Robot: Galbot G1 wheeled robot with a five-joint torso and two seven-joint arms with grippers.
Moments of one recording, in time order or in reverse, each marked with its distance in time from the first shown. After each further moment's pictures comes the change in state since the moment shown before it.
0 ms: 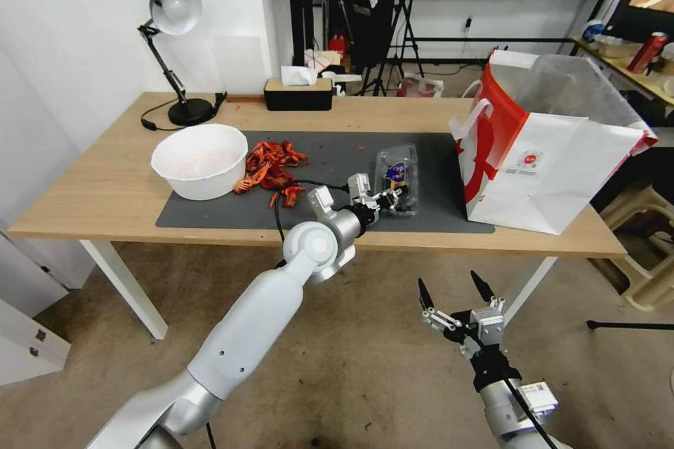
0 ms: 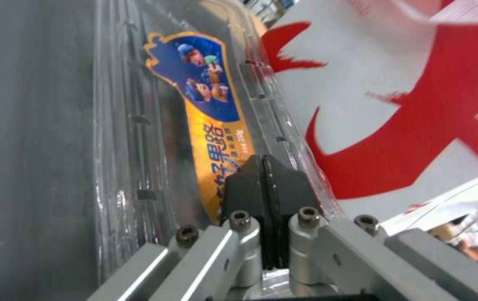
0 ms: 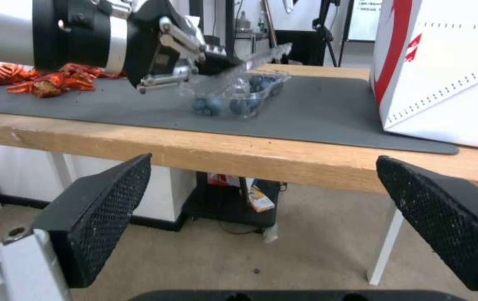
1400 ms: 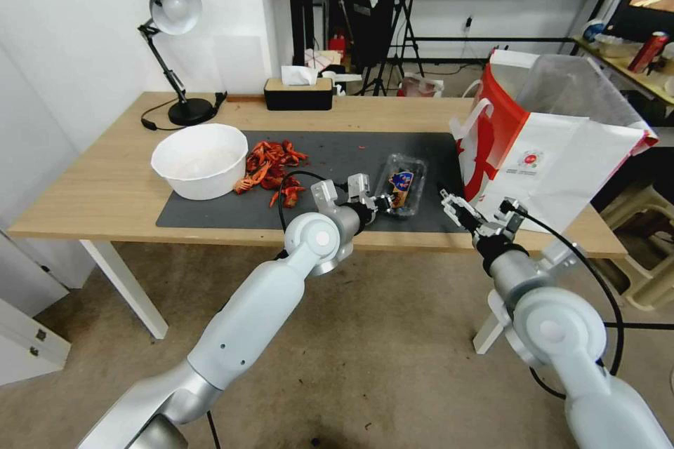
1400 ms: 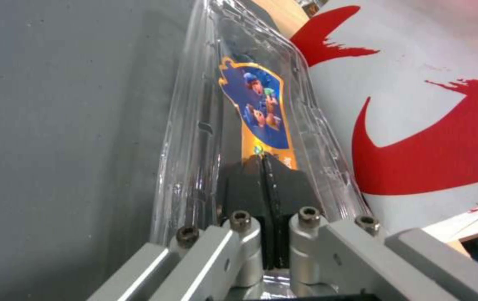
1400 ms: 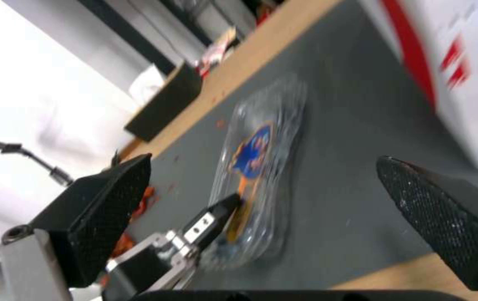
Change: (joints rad) left arm -0.023 0.004 0.006 -0.002 0.012 0.047 -0.116; right arm 0.549 -0.161 0.013 0.037 1.163 -0.538 0.446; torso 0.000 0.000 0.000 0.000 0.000
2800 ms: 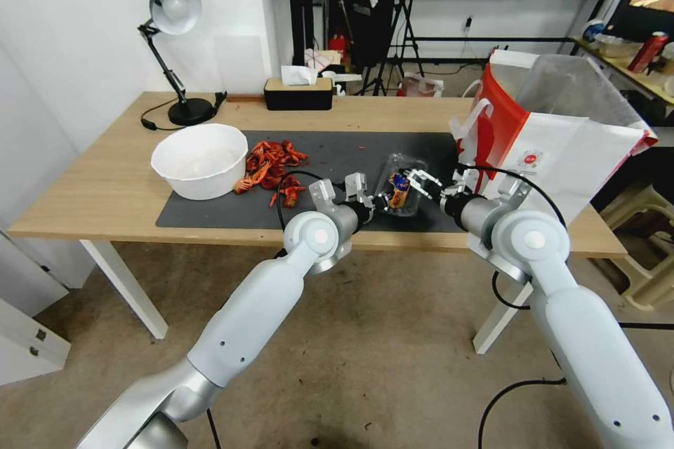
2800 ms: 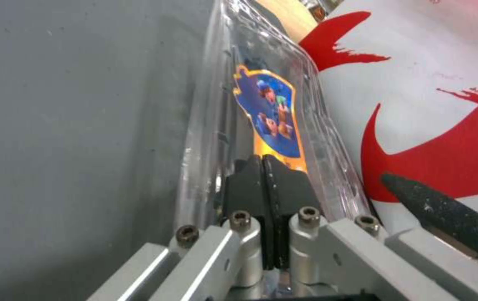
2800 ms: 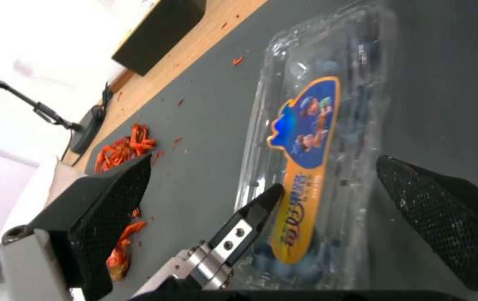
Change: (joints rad) left arm -0.009 0.004 -0.002 0.008 -0.013 -0.007 -0.012; right arm 0.366 -0.004 -0.147 -0.221 0.208 -0.250 0.173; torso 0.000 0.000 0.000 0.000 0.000
